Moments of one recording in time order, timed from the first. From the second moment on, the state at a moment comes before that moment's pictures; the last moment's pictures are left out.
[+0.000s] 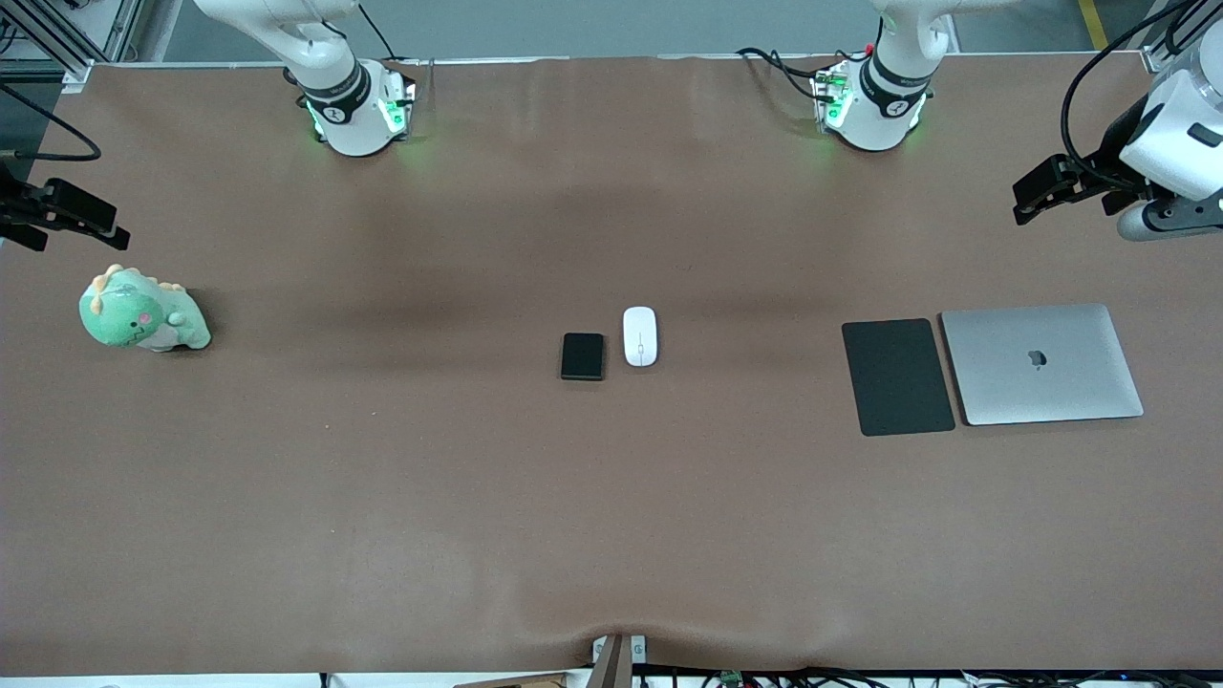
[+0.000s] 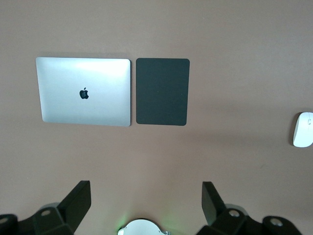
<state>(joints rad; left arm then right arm) 0.05 -0.06 -0.18 -1.59 0.03 1.45 -0.19 0.02 -0.02 -0.12 -1.56 0.04 1.49 -0.07</state>
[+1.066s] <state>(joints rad) 0.04 -0.04 -0.22 -1.58 0.02 1.45 -0.23 0.02 -0.02 -0.12 -1.56 0.04 1.49 -0.07</state>
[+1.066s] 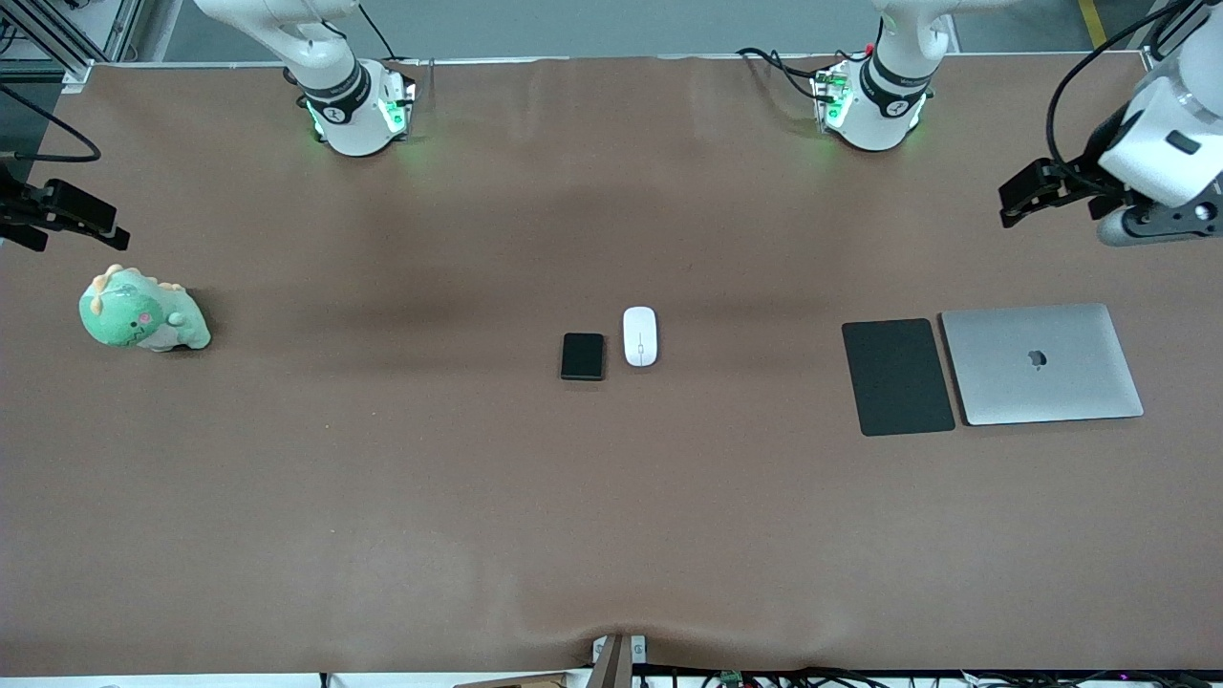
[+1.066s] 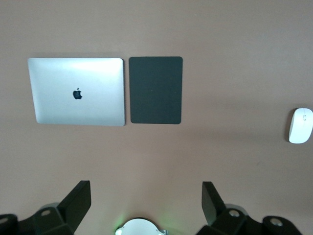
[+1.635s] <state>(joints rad) 0.01 0.14 -0.46 -1.60 0.01 1.54 -0.57 0.02 -0.02 -0.11 -1.56 0.04 1.49 -0.07</state>
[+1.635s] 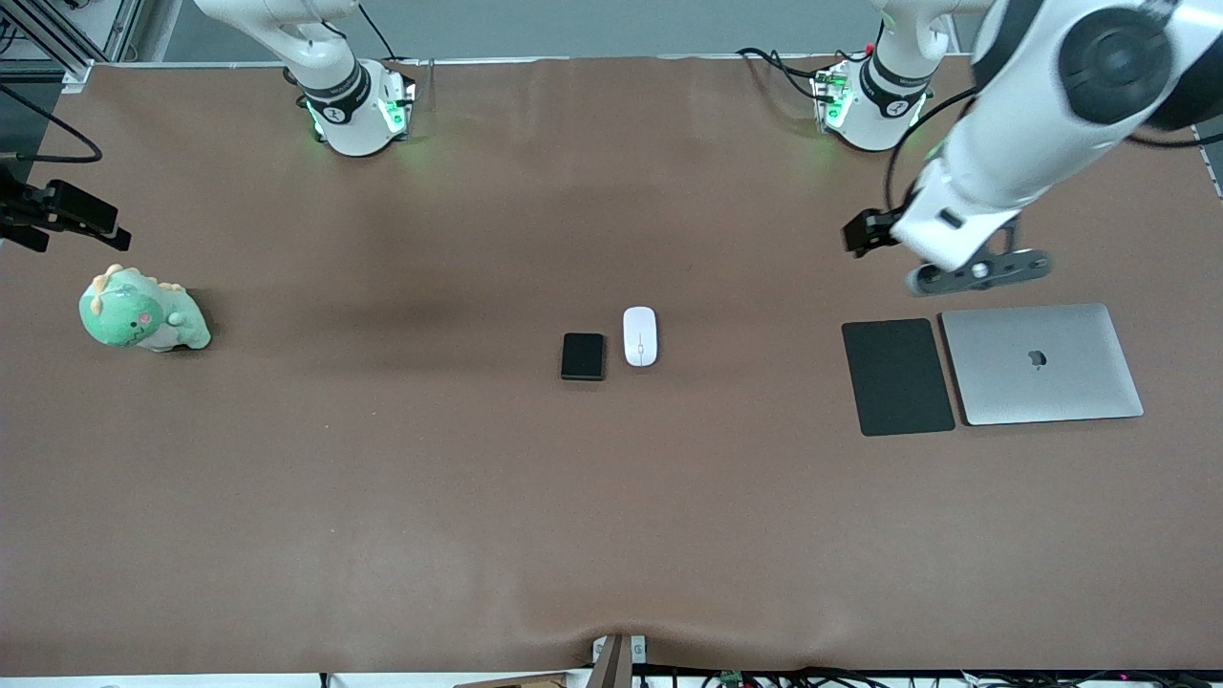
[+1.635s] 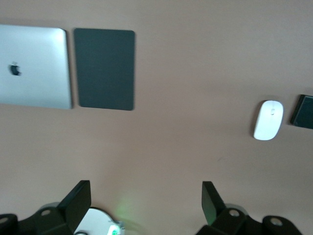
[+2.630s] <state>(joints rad) -0.30 0.55 -0.47 -1.64 0.13 2.00 -0.97 0.02 -0.01 -0.11 -1.56 0.04 1.49 -0.07</state>
